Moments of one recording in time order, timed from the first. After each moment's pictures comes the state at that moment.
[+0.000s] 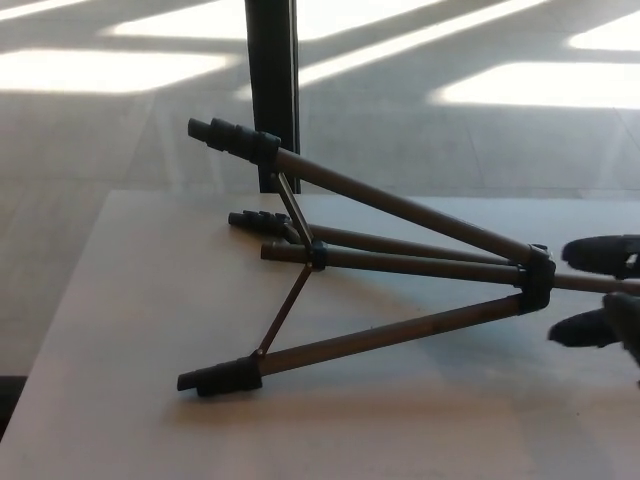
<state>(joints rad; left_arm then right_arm) -0.20 0.79 0.47 -0.27 -0.40 0.29 -0.37 0.02 -0.41 -0.27 -0.62 0.42 0.57 0.28</state>
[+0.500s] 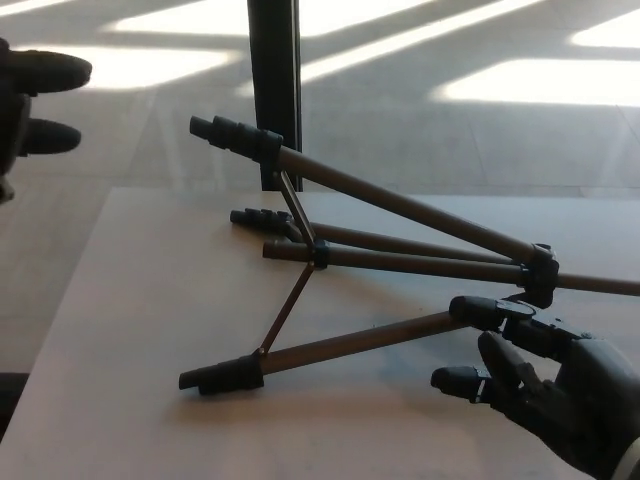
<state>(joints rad) -0.34 0.85 0.23 -0.31 -0.30 0.40 -0.35 -0.05 -0.16 -0.09 -0.42 0.42 0.74 0.12</state>
